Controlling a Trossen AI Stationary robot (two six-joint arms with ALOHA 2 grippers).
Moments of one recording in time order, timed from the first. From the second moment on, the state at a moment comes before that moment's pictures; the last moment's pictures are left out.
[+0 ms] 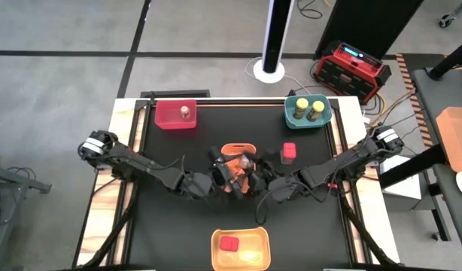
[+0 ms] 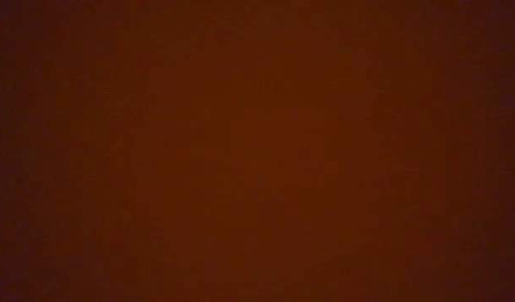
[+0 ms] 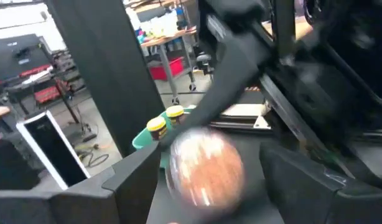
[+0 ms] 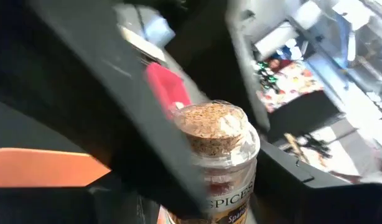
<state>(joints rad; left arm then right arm) -0.35 1.68 1.12 0.44 -0.90 0.12 0.41 1.61 1.10 0.14 1.03 -0.51</state>
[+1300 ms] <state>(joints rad) -0.34 1.71 1.15 0.36 -0.93 0.03 0.41 1.61 1.10 0.10 1.03 -0.53</state>
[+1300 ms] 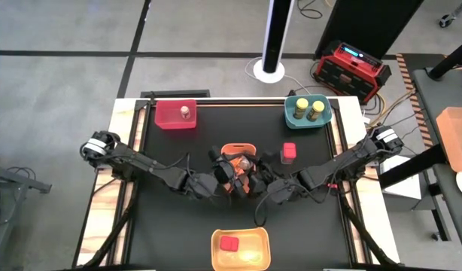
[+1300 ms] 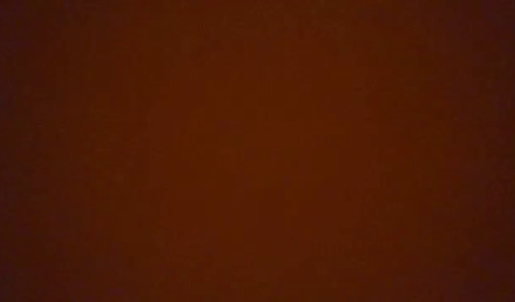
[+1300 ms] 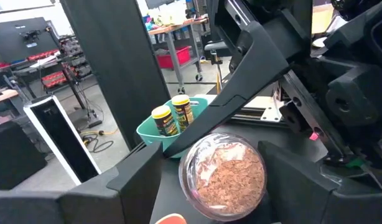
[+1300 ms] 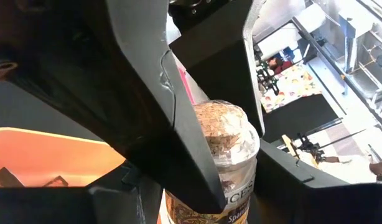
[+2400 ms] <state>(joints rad) -0.34 1.70 1.15 0.33 -0.93 0.07 0.41 1.61 1.10 0.11 1.06 -0.49</state>
